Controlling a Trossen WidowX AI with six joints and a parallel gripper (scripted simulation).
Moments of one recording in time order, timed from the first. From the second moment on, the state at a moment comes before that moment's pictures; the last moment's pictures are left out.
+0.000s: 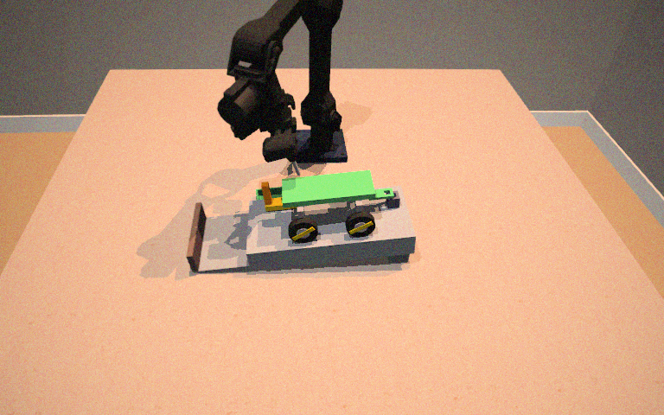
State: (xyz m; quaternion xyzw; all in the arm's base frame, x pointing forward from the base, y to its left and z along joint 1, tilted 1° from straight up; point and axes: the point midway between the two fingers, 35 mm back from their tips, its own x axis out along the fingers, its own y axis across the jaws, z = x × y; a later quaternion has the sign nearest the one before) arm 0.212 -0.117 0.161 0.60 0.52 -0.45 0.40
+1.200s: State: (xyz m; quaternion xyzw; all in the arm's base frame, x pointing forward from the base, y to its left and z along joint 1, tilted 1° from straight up) arm 0.210 -0.133 0.156 0.69 0.26 -0.65 0.19
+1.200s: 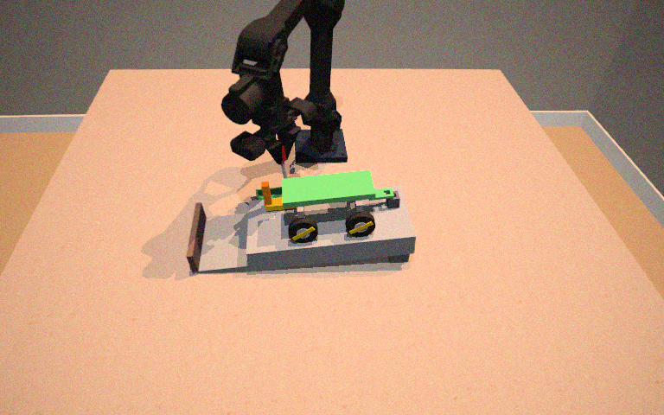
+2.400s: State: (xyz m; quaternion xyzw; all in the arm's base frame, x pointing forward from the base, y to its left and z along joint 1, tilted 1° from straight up) arm 0.198 -0.127 0.140 0.71 -0.01 -0.71 0.00
